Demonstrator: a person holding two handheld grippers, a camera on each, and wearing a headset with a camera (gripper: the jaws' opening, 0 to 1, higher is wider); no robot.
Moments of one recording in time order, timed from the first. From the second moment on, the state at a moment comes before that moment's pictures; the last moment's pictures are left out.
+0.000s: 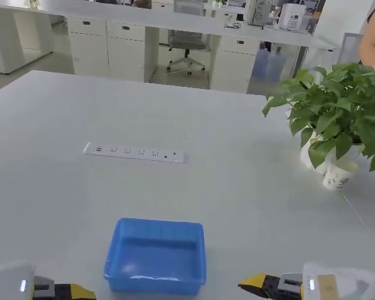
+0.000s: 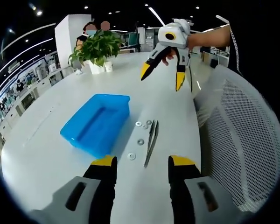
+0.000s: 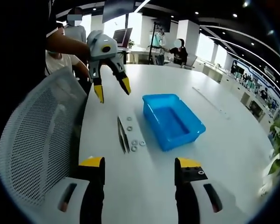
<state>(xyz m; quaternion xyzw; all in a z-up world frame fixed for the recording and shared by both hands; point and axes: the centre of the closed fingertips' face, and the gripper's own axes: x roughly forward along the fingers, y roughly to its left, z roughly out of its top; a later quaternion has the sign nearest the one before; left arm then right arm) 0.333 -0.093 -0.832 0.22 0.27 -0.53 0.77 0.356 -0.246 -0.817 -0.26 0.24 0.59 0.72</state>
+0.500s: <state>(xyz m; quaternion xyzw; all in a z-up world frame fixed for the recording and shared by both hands) 0.331 -0.100 -0.855 0.26 0.30 -0.56 0.73 0.344 -0.227 -0.841 -0.30 0.25 0.64 0.66</state>
